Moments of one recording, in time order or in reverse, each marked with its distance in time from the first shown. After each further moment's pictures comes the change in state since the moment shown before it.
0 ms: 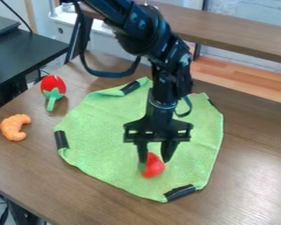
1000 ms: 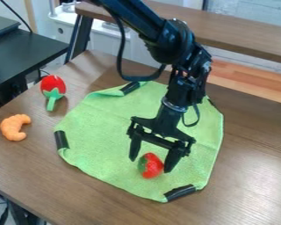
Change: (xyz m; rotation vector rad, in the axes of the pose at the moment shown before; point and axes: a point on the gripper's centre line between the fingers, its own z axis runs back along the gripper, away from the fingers) arm 0.002 0.003 -0.014 0.252 0.166 -0.303
